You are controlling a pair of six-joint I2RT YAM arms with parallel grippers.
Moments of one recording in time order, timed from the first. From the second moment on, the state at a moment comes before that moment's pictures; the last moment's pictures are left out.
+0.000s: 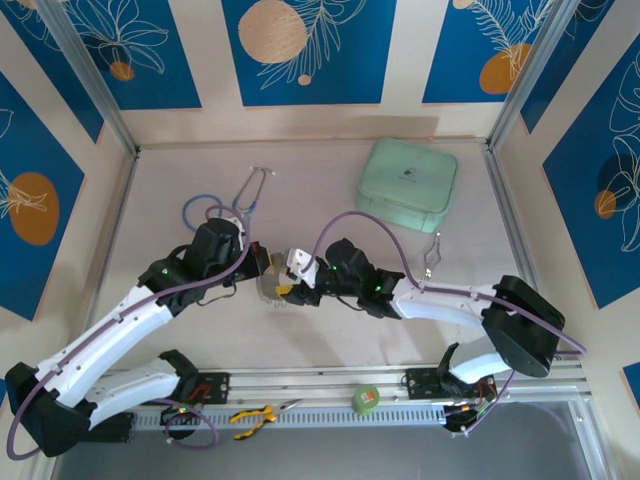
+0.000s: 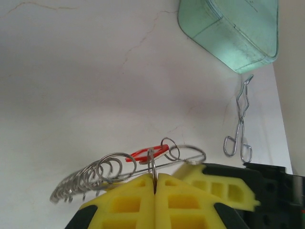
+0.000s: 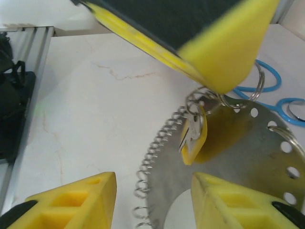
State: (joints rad) left arm -0.69 0.97 0.90 -0.65 0.05 -0.81; right arm 0.98 1.42 0.72 0.30 -0.29 -0.19
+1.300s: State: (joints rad) left arm -0.69 0.94 0.81 -0.64 0.07 -1.11; right arm 0.96 1.54 0.77 0.31 -0.28 -0.15
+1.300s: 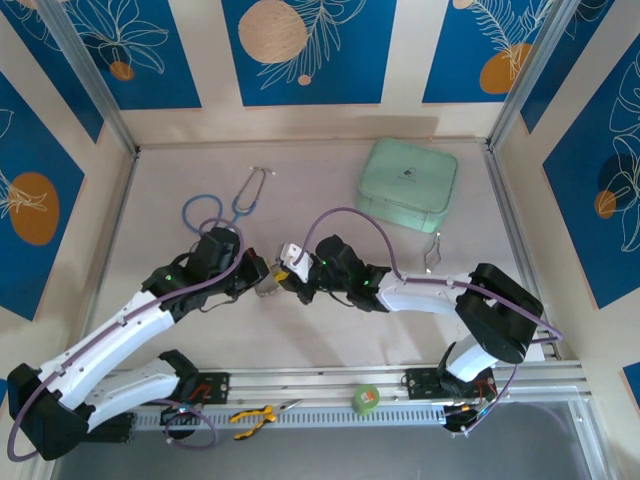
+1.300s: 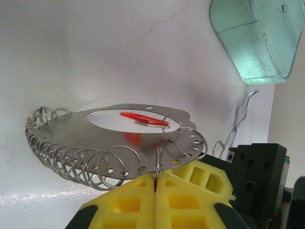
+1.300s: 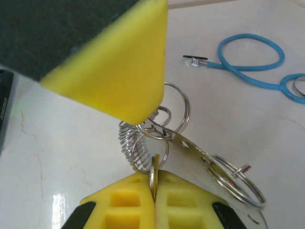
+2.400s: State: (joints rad) left arm -0.69 1.00 0.88 -0.72 0.08 -1.40; right arm 1.11 1.51 0.64 0.64 0.04 -0.48
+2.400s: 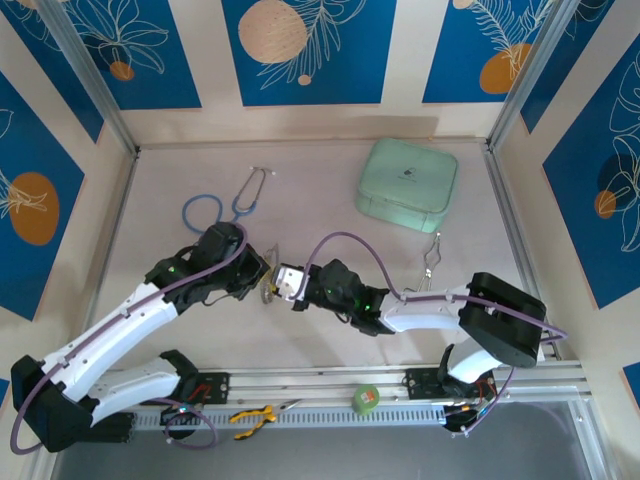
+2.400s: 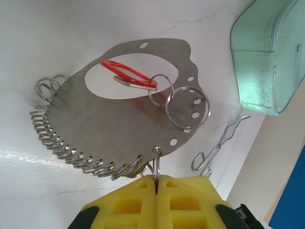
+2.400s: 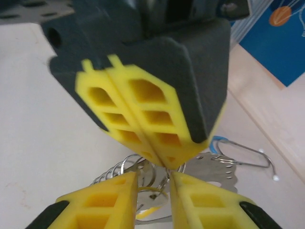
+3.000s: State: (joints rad) left arm -0.69 1.00 0.89 -0.73 0.08 -1.40; right arm 1.11 1.56 0.66 0.69 0.11 -0.53
